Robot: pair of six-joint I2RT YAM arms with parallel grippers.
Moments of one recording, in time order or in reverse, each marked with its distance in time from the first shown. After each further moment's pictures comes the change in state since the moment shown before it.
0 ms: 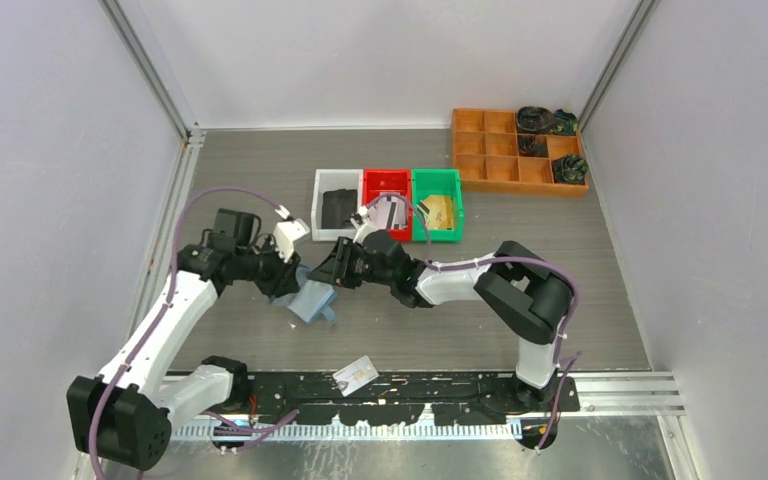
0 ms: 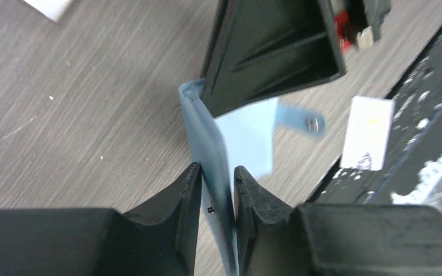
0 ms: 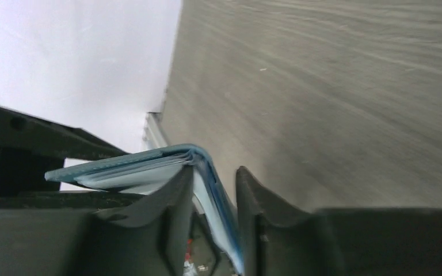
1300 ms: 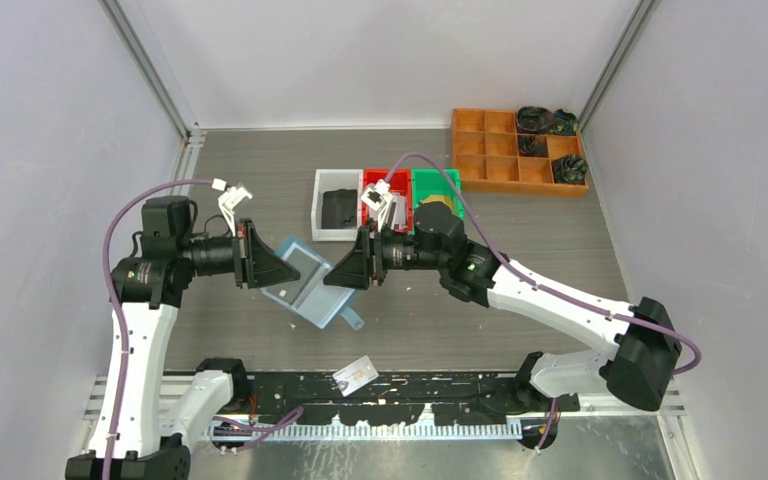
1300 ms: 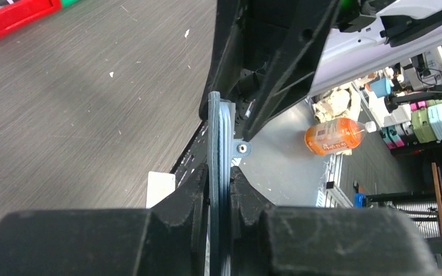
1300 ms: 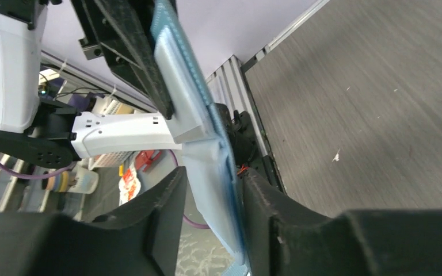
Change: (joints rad) left arm 0.205 -0.172 0.233 -0.127 0.617 -0.492; right arm -0.008 -0.565 0.084 -0.462 -0.305 -0.378
